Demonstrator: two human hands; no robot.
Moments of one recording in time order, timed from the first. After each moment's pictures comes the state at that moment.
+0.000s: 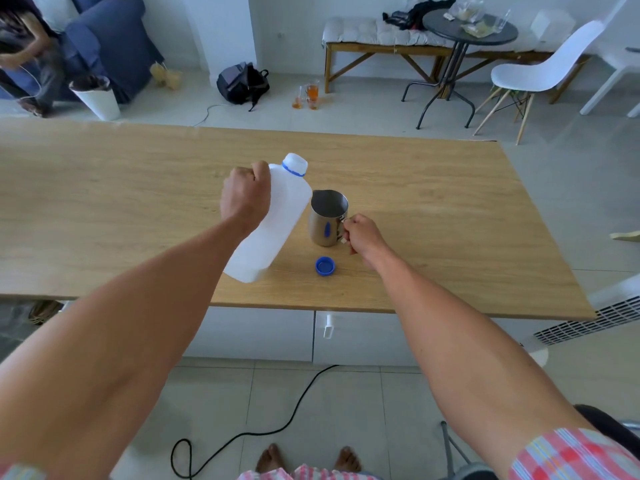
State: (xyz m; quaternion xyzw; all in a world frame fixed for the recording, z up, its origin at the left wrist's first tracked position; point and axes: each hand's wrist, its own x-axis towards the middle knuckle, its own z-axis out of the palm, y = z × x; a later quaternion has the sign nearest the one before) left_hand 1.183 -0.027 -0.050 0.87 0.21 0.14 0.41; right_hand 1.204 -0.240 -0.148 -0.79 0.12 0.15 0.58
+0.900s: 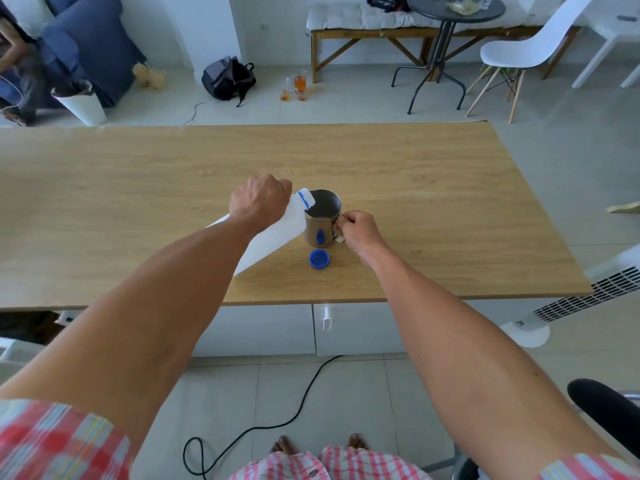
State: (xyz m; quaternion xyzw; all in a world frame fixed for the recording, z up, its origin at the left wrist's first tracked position) left_hand 1.200 -0.052 -0.069 0.98 0.10 0.00 0.17; right_hand 1.188 -0.245 -0.149 -0.81 0.12 0.09 0.57
